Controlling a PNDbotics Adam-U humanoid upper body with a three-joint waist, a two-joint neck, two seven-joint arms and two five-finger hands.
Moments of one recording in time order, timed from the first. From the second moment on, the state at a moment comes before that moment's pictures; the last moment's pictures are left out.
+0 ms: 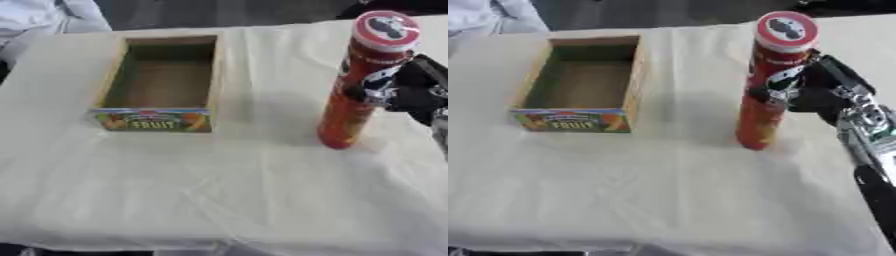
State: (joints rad) left arm -0.07 0.45 0.22 -1.90 0.25 -0.09 0.64; right arm -0.41 -0.53 0.11 -1.60 -0.32 0.13 0.19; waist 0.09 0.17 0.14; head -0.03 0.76
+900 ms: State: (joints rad) left arm -0.08 0.44 0.22 -1.91 0.26 -0.09 0.63; right arm -0.48 -0.46 0.14 -1.53 -0.32 0.14 0.21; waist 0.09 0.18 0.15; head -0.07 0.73
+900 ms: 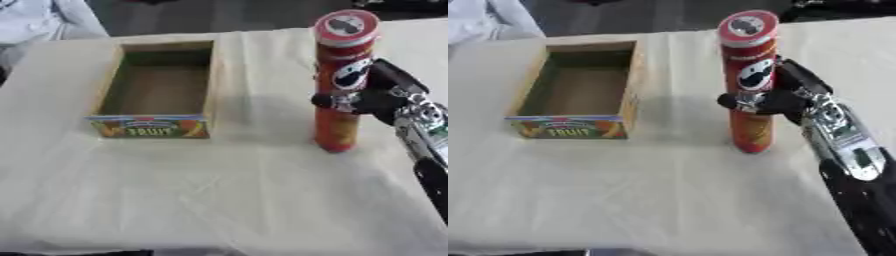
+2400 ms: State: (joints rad) left arm -0.07 0.44 0.21 -1.92 0.26 -0.09 0.61; right arm -0.46 -0.48 0.12 -1.57 -0.34 0.14 -0.02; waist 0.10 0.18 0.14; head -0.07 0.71
